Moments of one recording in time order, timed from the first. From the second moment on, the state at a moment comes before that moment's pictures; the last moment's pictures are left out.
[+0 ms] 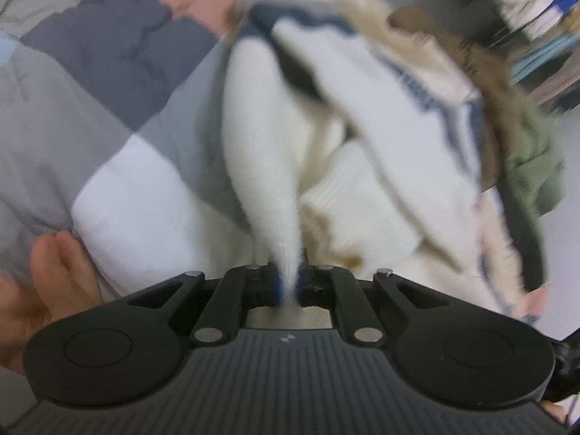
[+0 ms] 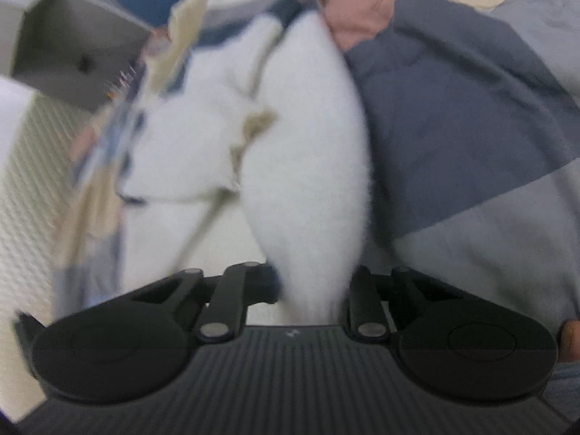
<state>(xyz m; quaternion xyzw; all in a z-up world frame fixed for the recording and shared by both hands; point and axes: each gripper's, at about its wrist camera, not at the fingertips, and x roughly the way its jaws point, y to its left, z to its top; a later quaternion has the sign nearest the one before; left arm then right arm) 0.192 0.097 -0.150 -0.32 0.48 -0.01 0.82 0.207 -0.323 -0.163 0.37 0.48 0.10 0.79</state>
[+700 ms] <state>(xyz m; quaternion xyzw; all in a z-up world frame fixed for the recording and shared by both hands) 0.026 0.161 0.015 -0.44 0.31 -0.18 0.82 0.083 -0.377 0.004 0.38 0.31 0.26 0.83</state>
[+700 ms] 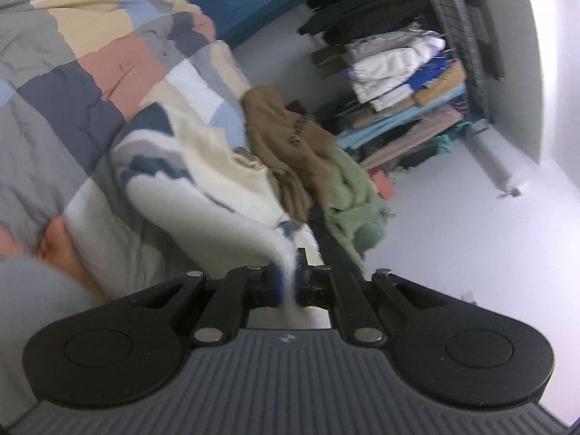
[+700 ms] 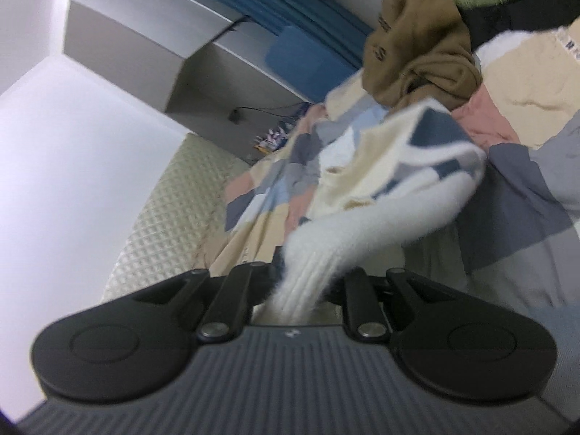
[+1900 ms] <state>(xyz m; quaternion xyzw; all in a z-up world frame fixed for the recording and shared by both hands) 0.347 0.108 -0.090 -0.33 0.29 -0.01 0.90 0.361 -0.385 -0.123 0.46 0.35 0.07 0.81</state>
